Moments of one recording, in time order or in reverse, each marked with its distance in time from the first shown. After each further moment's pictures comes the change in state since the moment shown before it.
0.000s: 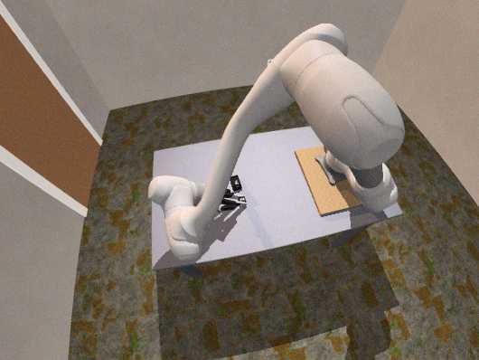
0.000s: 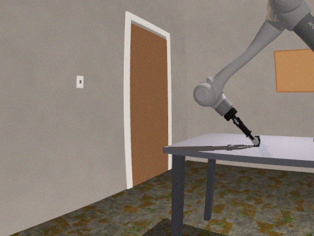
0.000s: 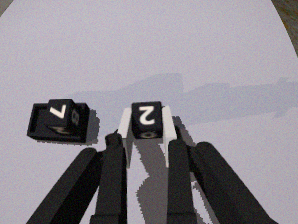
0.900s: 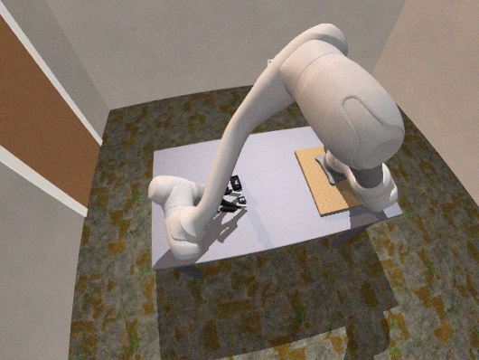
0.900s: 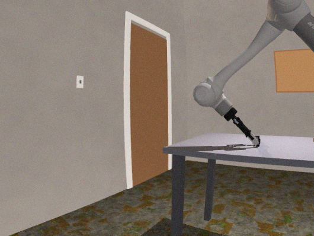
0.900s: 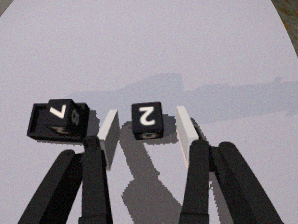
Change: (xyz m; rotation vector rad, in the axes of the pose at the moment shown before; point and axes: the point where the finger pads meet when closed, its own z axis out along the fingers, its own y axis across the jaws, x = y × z) arm 0.000 0.000 0.000 0.000 0.000 0.000
